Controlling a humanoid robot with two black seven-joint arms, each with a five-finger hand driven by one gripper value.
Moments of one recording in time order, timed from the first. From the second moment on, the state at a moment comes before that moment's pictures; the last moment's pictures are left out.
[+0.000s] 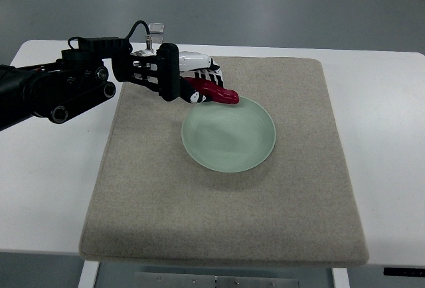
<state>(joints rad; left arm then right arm) -1.19 0.35 -0.14 -0.88 1.32 -0.17 -0.32 0.01 0.00 0.01 0.12 -0.13 0.21 0.10</state>
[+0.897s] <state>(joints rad) -1.17 0.28 -0.12 -0.96 1.33 -0.18 -0.32 0.01 0.00 0.01 0.12 -0.13 0.21 0.10</state>
